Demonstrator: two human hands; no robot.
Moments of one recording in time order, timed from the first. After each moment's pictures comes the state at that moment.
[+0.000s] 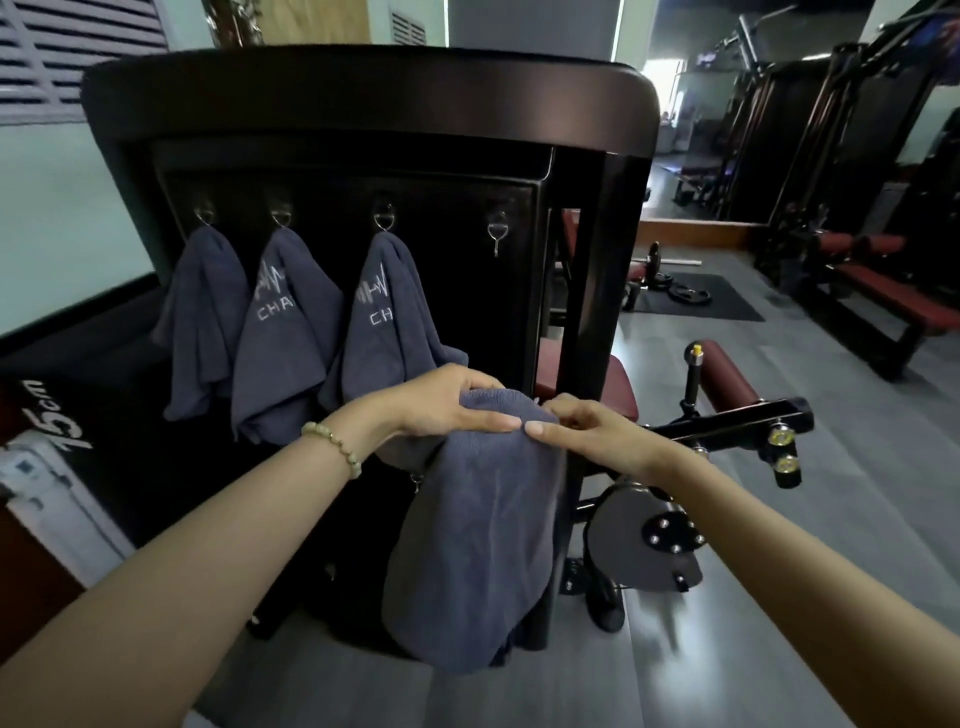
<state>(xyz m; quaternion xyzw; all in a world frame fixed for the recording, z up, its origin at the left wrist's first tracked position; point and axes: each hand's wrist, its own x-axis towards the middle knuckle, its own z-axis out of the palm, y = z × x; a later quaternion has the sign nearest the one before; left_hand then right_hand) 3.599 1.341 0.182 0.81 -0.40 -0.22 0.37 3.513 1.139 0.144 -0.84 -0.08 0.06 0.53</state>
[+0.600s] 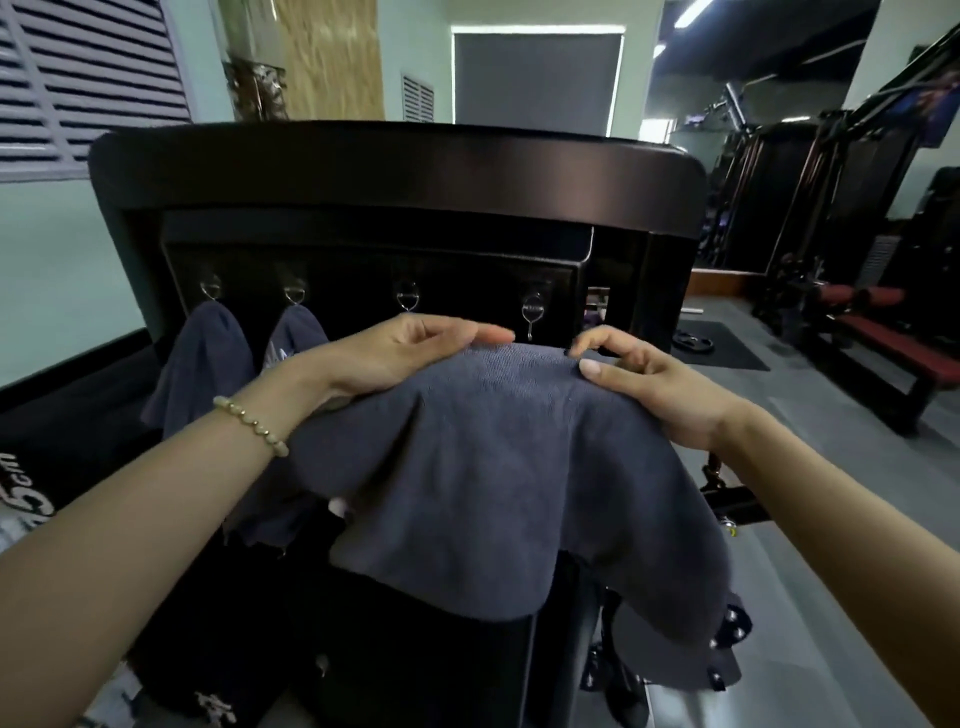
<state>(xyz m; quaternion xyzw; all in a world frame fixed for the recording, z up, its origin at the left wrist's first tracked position) 3.688 1.381 0.275 0.73 -0.43 -0.19 0.49 3.602 1.121 0.243 -0.74 -0.16 0.00 0.65</state>
